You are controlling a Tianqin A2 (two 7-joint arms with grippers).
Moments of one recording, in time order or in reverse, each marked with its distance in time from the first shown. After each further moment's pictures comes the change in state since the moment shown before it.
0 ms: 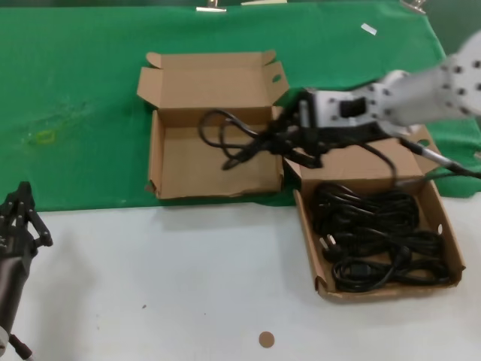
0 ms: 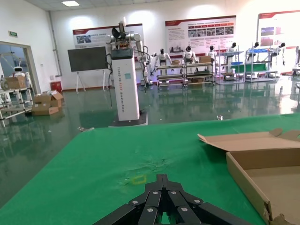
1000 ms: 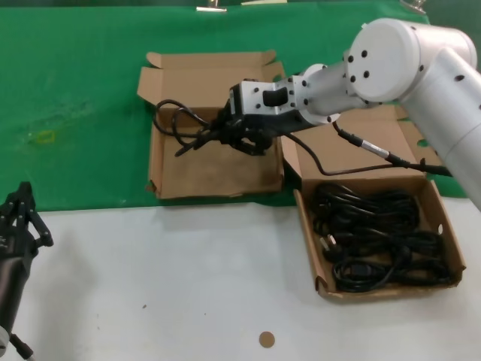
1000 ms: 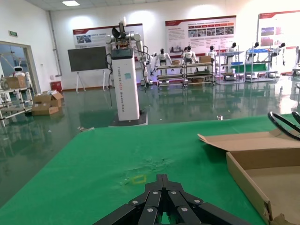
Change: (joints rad) left arm 0.000 0.000 0.000 0.000 0.000 0.000 0.000; right arm 0.151 -0.301 -0.090 -0.403 -0.103 0.157 -0.050
